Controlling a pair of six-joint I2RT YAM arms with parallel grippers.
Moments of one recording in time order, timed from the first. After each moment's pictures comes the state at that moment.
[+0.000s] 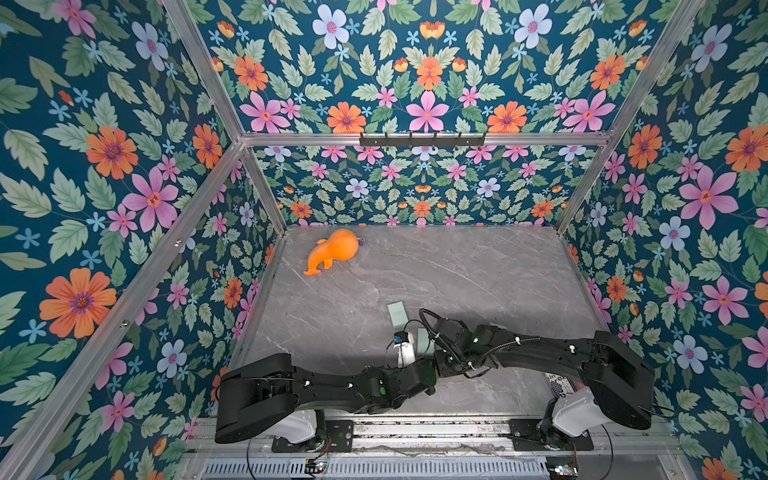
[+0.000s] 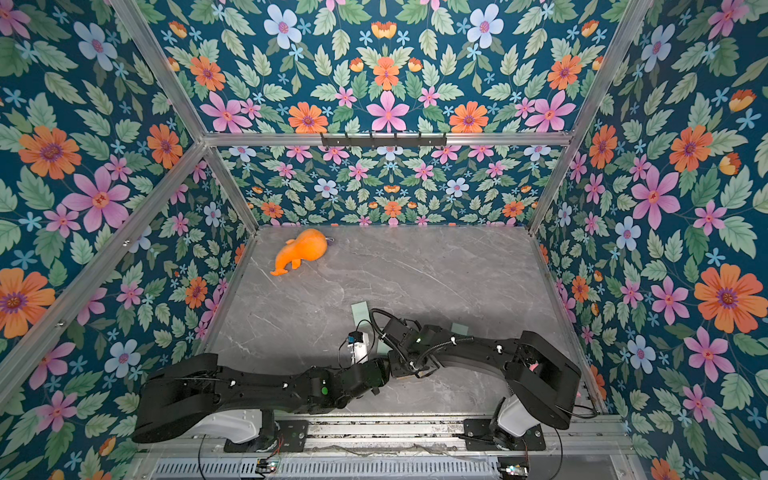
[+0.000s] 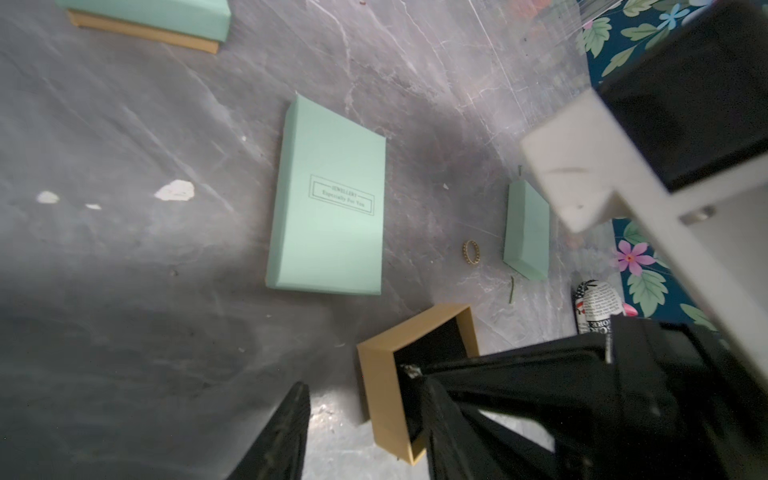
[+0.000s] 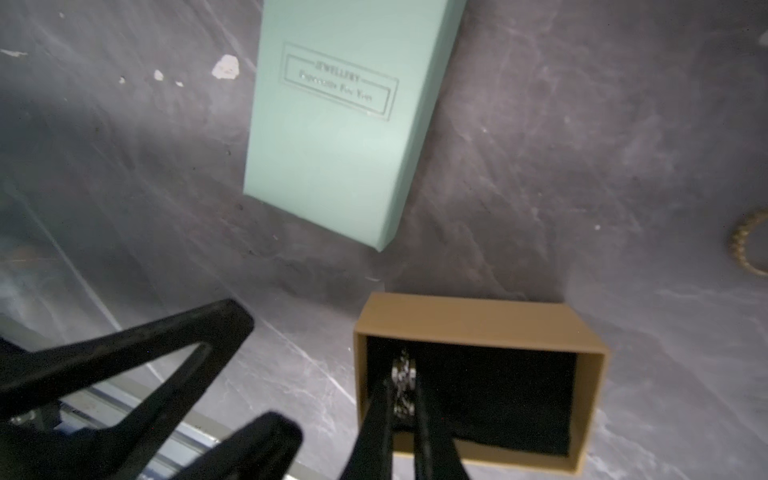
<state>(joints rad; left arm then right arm) -1.35 1.40 0.51 0.11 -0.47 -1.30 1.00 1.52 0.86 -0.59 -0.05 0.79</state>
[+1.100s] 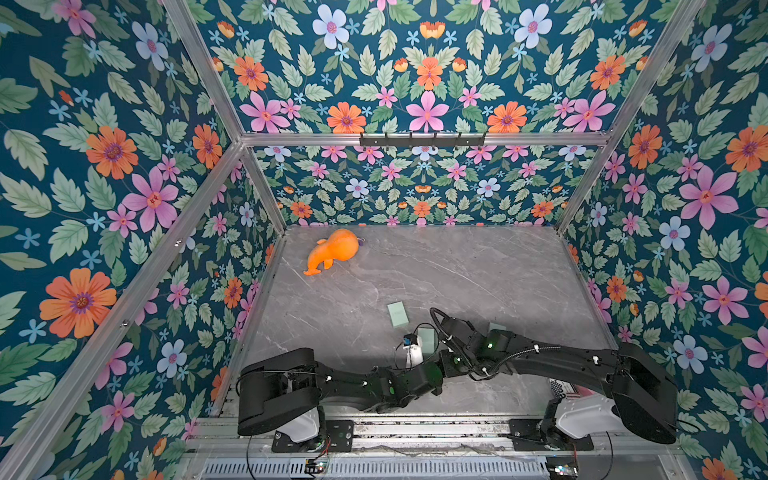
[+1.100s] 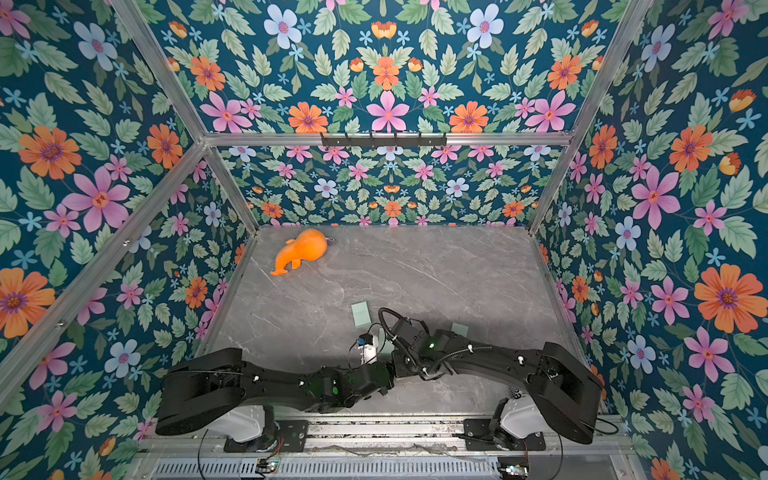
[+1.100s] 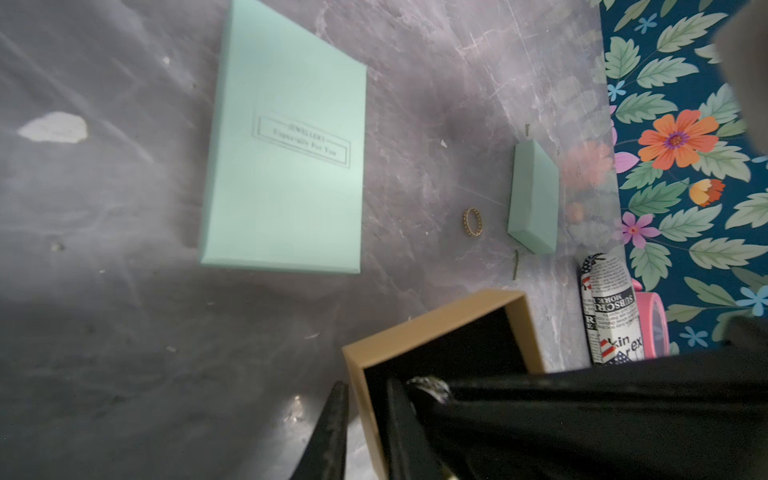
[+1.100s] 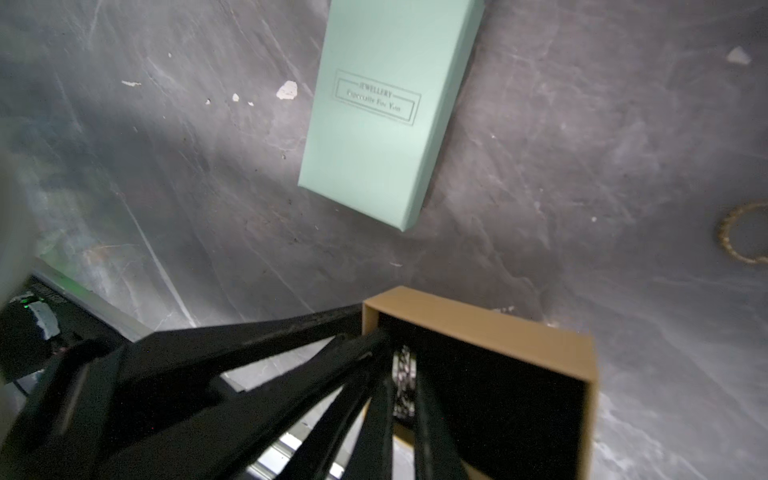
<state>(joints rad) -1.36 1.52 0.54 0.18 -0.40 -1.30 0.99 1.39 0.78 -0.51 -0.08 0.81</state>
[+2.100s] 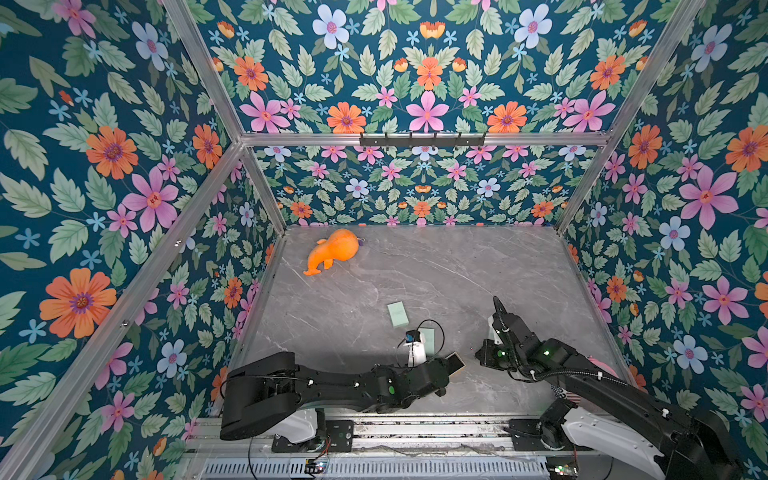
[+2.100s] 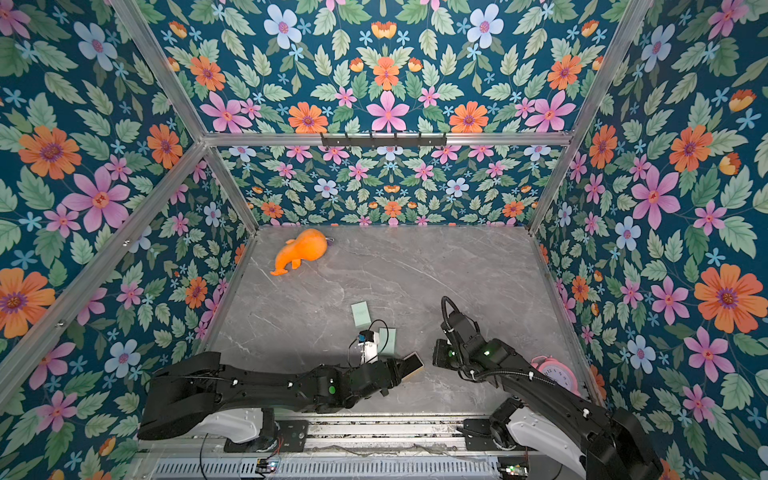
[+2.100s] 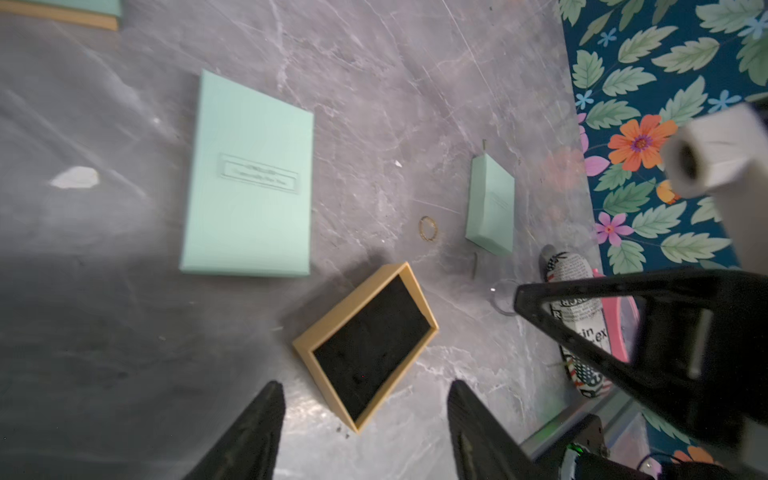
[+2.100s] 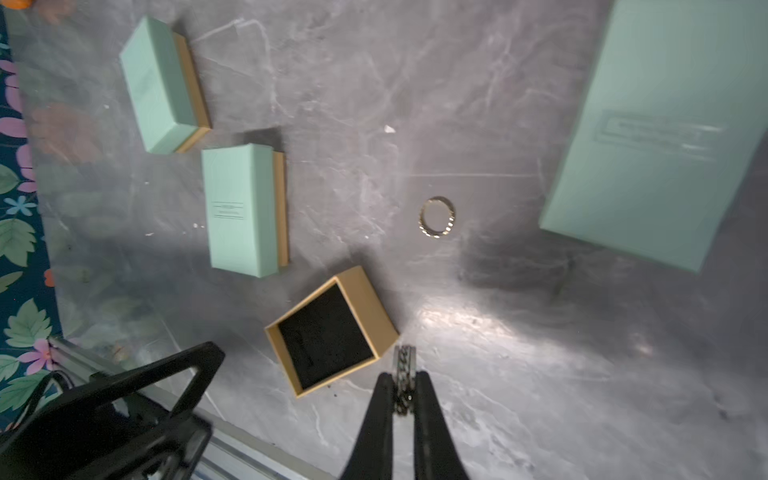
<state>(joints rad) -1.42 1.44 0.64 0.01 -0.47 -1.30 0.63 0.97 0.50 -0.56 -0.15 0.81</state>
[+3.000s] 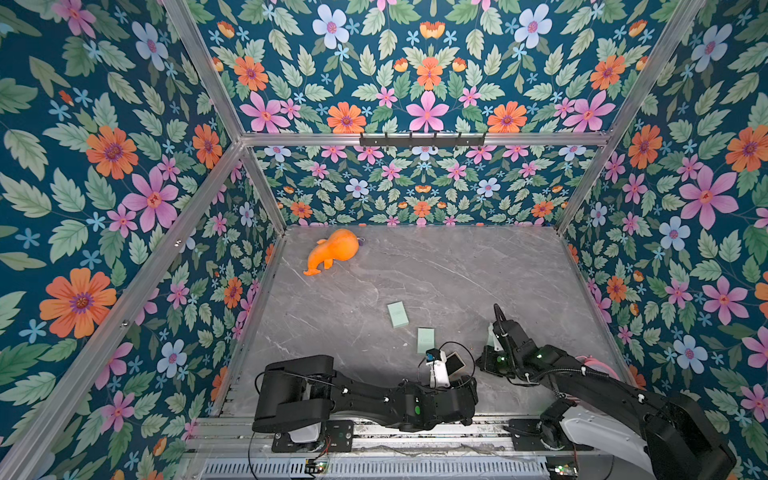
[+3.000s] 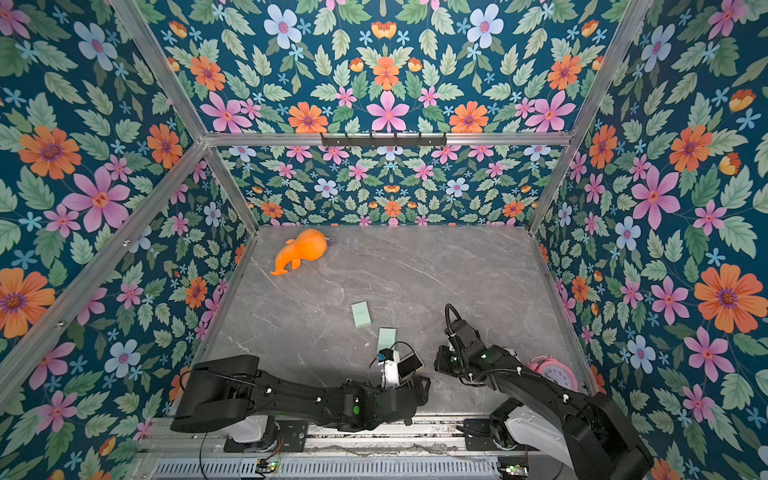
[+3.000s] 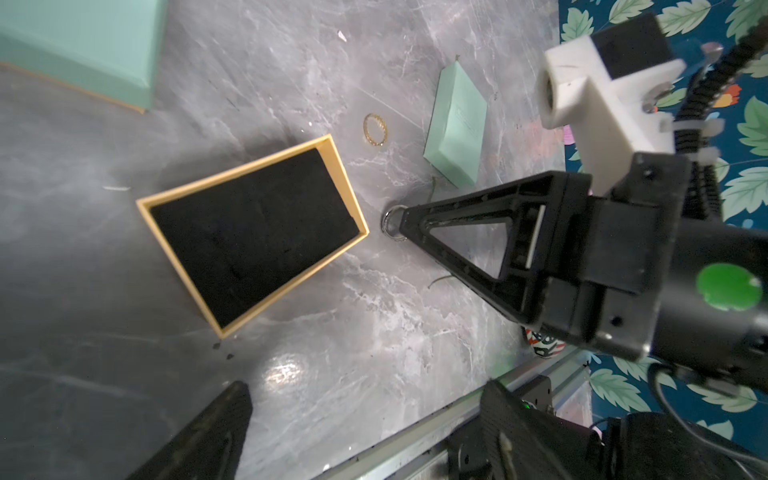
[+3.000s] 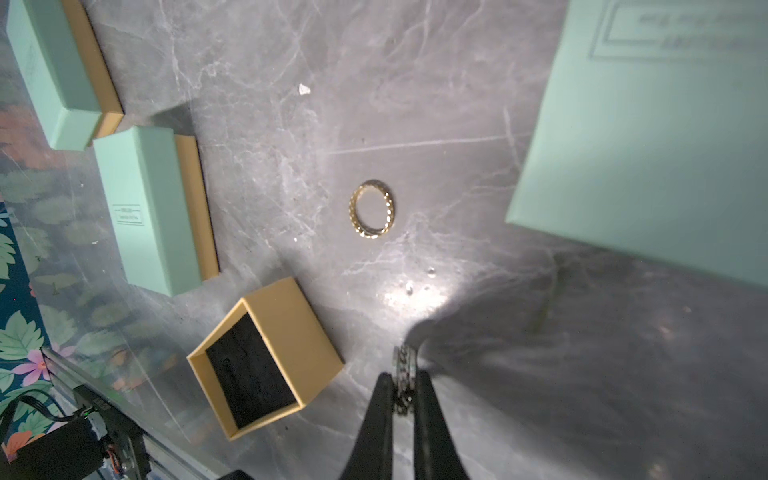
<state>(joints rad) -1.57 1.63 0.77 0.04 -0.51 -1.53 0.58 1.05 0.37 -0.36 -0.21 0.82</state>
